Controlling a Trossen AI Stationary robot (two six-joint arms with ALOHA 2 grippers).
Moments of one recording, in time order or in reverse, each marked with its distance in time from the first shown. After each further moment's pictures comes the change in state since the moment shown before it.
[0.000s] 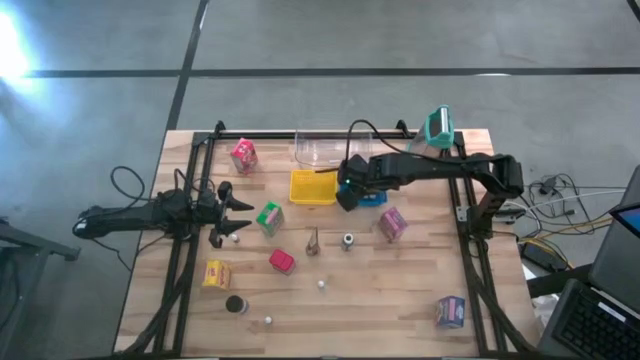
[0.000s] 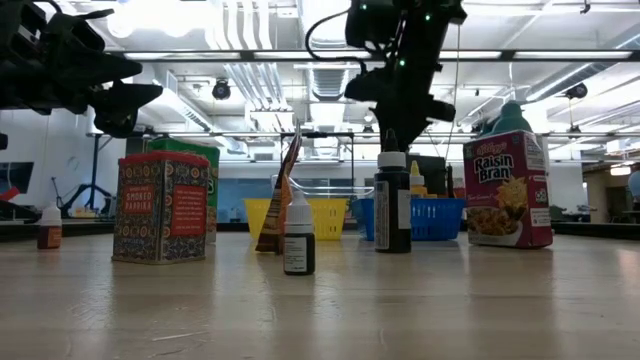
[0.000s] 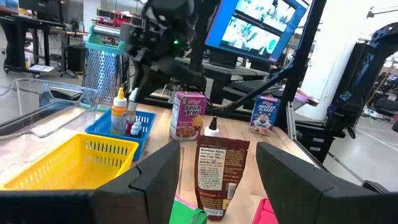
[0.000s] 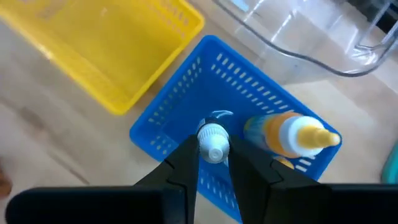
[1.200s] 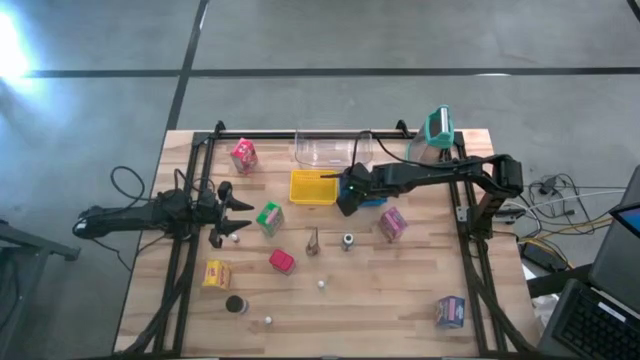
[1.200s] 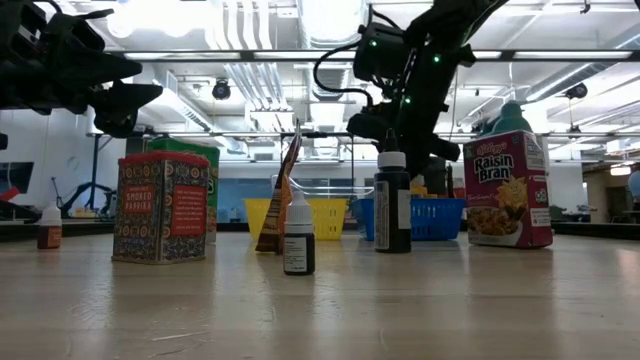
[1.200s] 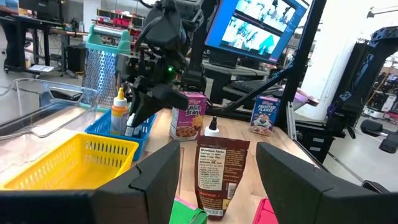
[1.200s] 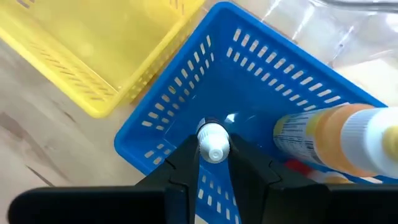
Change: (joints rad) left arm 0.000 0.000 0.000 0.000 0.000 0.000; right arm -0.022 0.002 -0.230 0.298 -0.043 0.018
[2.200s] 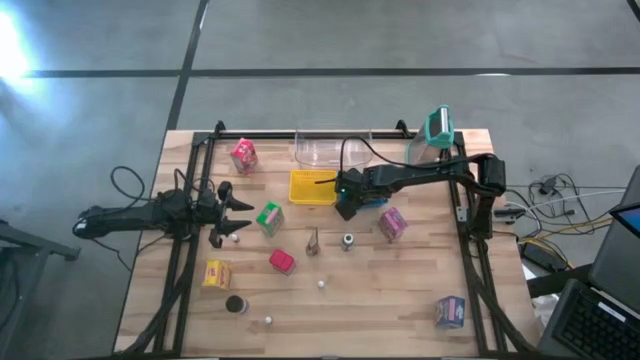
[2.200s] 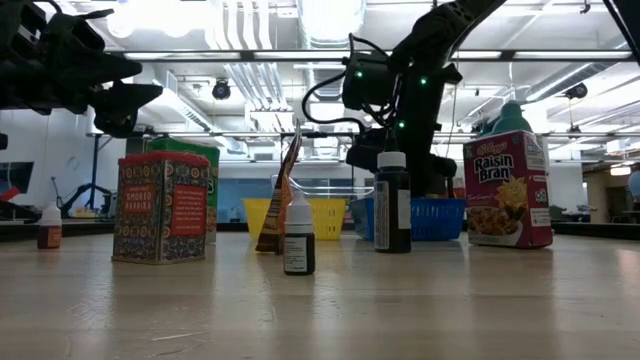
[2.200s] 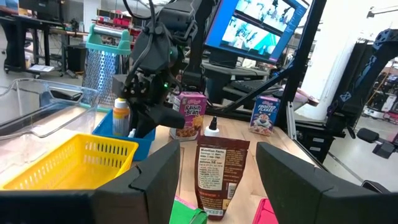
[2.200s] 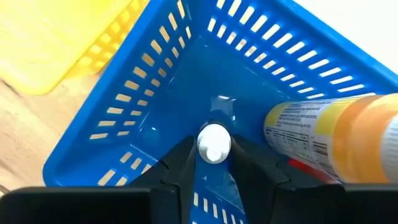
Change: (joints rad) left arm 0.000 0.000 0.000 0.000 0.000 0.000; right arm -0.013 0.124 0.059 -0.069 -0.037 -0.054
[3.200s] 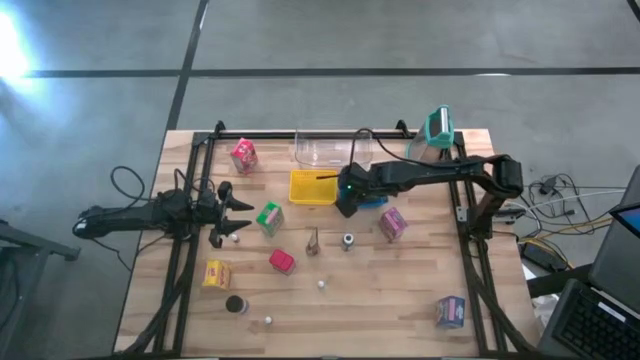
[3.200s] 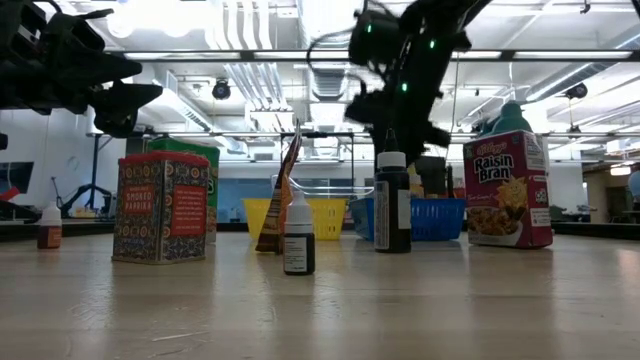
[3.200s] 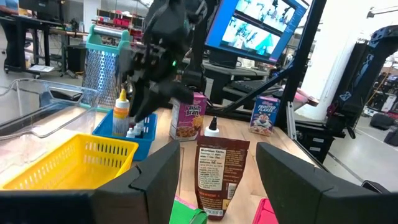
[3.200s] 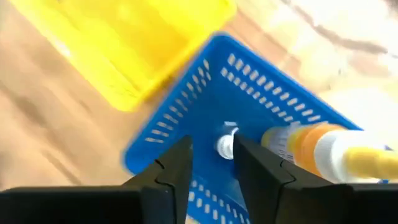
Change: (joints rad) left arm 0.000 0.000 0.000 0.000 0.000 0.000; right arm 0.036 -0.134 0.022 0.000 0.042 -0.048
